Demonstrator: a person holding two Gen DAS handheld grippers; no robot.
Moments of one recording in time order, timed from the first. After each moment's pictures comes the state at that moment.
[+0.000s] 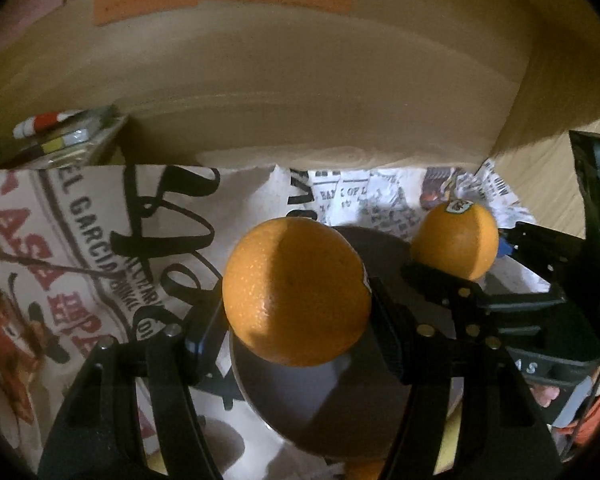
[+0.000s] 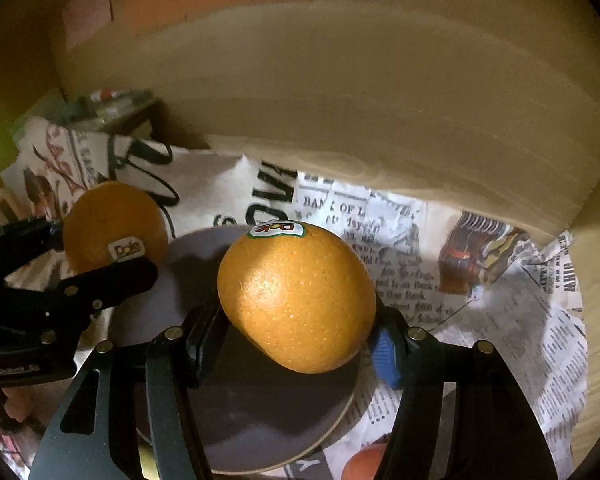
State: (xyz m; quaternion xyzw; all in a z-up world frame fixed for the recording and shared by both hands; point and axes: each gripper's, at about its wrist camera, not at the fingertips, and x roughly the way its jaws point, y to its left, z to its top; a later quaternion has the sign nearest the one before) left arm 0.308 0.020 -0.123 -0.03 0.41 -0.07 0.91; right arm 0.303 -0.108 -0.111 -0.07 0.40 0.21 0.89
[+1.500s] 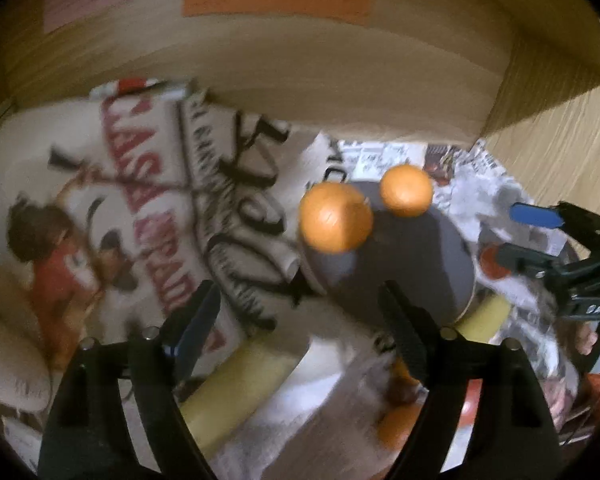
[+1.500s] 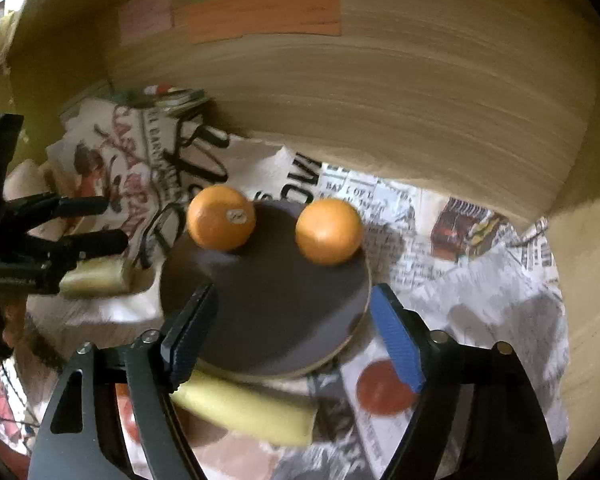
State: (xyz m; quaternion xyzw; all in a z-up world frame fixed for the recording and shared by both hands) left arm 0.213 0.077 -0.110 -0.02 0.40 -0.06 0.91; right arm 0.219 -0.128 -0.081 -0.09 0.38 0.22 0.89
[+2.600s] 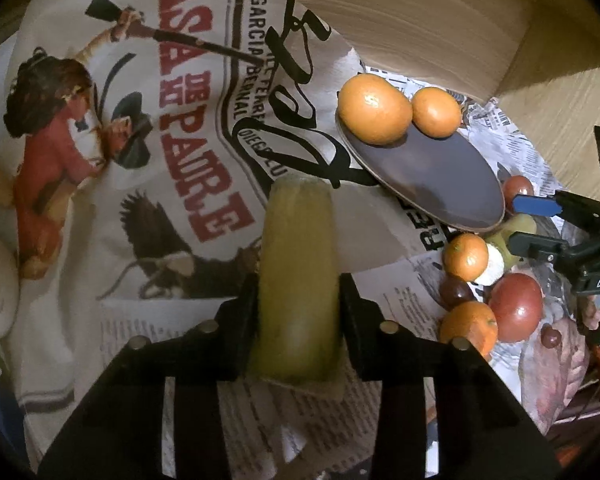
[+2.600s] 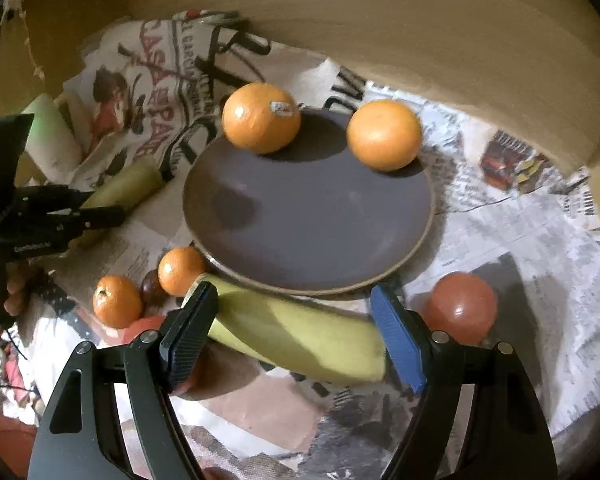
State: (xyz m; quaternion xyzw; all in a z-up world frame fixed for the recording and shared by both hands) left arm 0.176 0.105 -0.172 -0.06 0.46 -0.06 0.88; right arm 0.202 -0.113 -0.138 -0.09 0.46 0.27 0.84
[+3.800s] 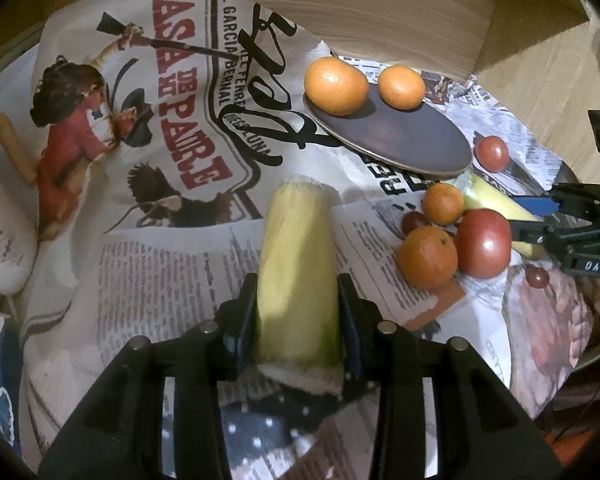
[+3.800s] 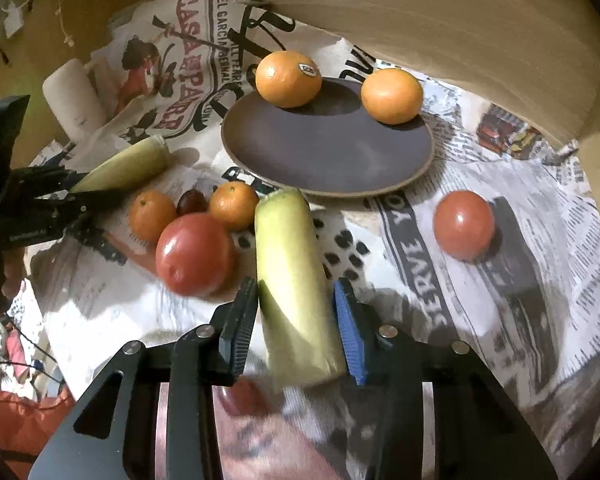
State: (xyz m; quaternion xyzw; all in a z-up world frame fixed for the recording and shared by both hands) left arm 0.131 0.084 -0.172 -0.03 0.45 -0.06 0.89; right arm 0.153 -0.123 -0.142 -0.12 0.47 0.27 0.83
